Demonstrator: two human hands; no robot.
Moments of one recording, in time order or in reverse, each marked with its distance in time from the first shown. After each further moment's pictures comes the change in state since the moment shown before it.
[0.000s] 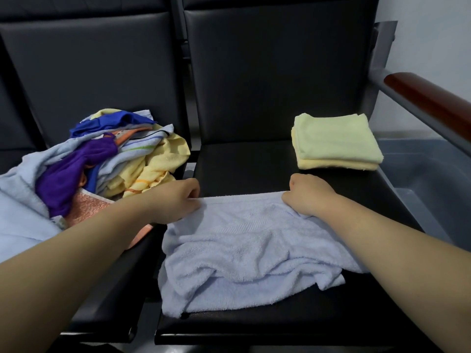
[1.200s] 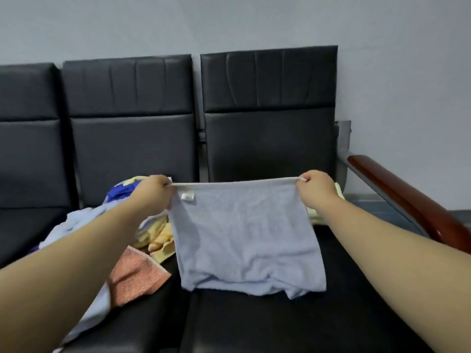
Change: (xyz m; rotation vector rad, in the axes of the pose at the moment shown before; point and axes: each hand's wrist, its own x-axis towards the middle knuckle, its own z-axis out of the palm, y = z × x) left_hand -0.034 -0.015 -0.129 -0.264 0.580 -0.224; right_hand -0.035 -0.015 -0.132 0.629 0.488 0.061
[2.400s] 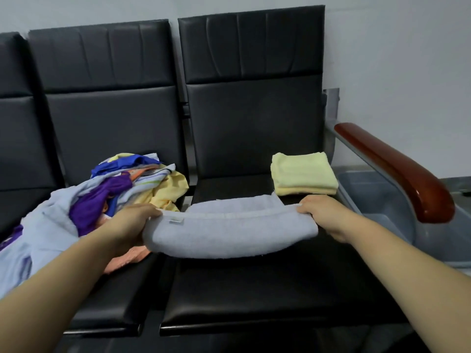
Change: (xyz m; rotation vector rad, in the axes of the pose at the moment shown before) left_hand -0.096 -0.036 0.053 -0.765 -0.303 -0.461; right_hand -0.071 0.102 -0.016 0.117 -0.460 0.110
